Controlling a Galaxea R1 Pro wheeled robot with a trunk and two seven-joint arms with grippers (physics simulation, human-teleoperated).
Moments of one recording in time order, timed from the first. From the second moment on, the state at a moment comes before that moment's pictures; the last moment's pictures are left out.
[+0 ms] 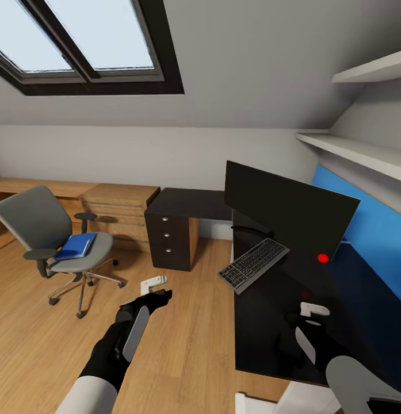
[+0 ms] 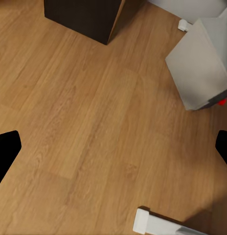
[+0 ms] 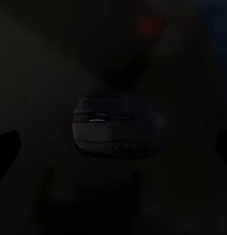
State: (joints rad) left arm -0.53 -0.15 -0.02 -1.04 0.30 0.54 0.23; right arm -0.71 -0.12 -0.07 -0.35 -0.11 0.13 -0.25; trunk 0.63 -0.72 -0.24
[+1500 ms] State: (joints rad) left arm -0.53 -0.12 -0.02 -1.02 0.30 0.53 0.23; right arm -0.70 -0.13 -0.12 -0.45 -0.12 0.14 -0.23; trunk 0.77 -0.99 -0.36
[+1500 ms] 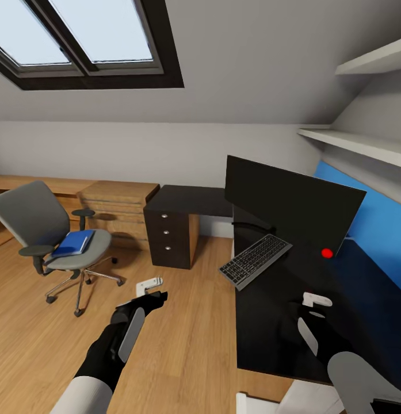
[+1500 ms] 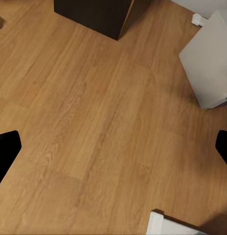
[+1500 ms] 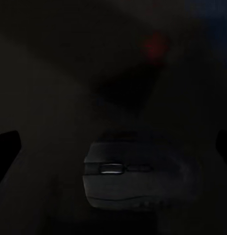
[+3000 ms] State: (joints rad) left arm -0.53 -0.12 -0.02 -1.00 0.30 0.53 0.23; right arm -0.70 -0.17 -0.14 -0.45 -0.19 0.30 -0.22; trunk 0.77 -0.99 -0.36
